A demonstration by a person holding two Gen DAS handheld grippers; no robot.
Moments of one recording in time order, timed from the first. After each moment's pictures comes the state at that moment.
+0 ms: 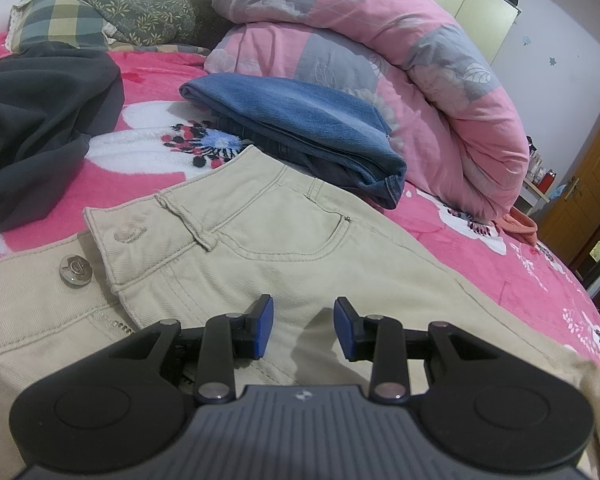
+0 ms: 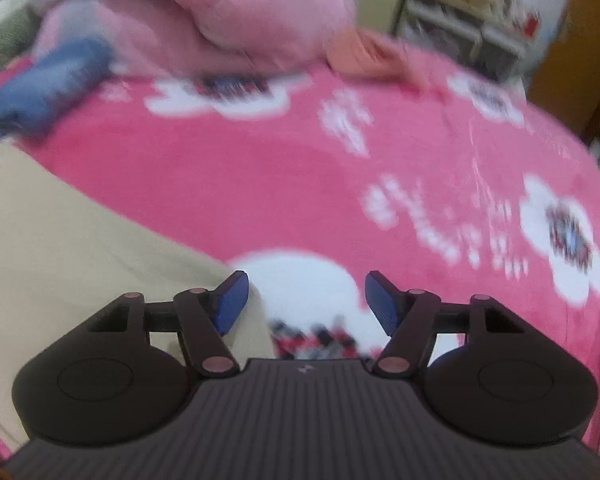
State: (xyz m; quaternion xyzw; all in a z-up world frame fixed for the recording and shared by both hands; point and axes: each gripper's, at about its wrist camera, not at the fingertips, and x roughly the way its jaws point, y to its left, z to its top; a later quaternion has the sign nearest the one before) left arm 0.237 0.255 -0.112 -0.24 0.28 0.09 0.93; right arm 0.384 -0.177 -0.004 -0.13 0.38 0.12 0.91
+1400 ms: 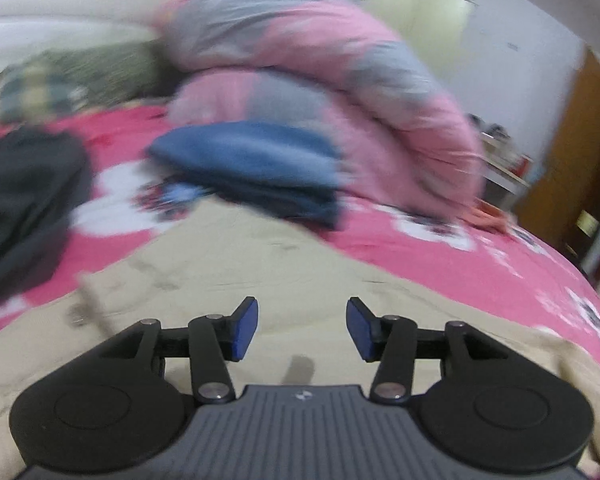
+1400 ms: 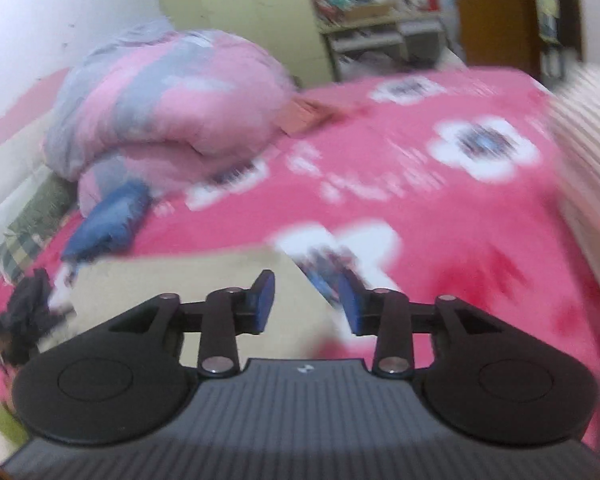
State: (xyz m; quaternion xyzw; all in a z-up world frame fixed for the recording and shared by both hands) left arm 0.215 0.202 -0.053 -0.16 0.25 0.04 0.95; right arm 0.147 -0.344 0.061 0.13 0.33 0.06 0.93
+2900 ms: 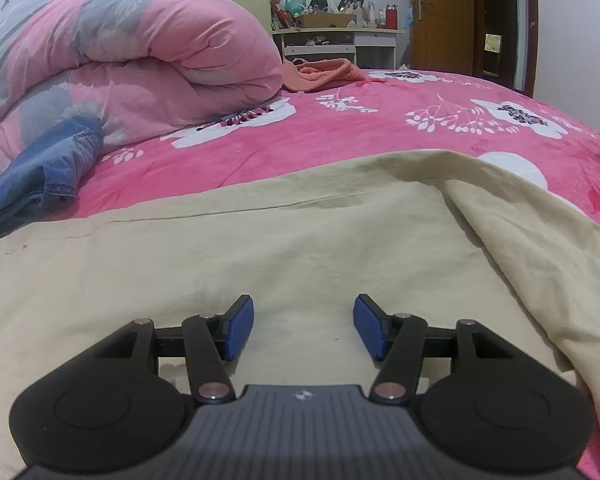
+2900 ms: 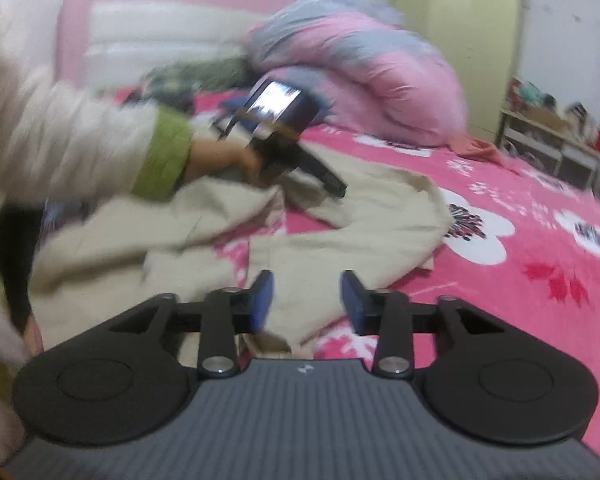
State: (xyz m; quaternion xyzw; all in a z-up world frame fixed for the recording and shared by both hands) left arm 0.268 -0.019 -0.105 0.07 0.33 -0.07 0.94; right arm -0.010 -0.254 -0.055 -0.11 0.20 0.30 0.93
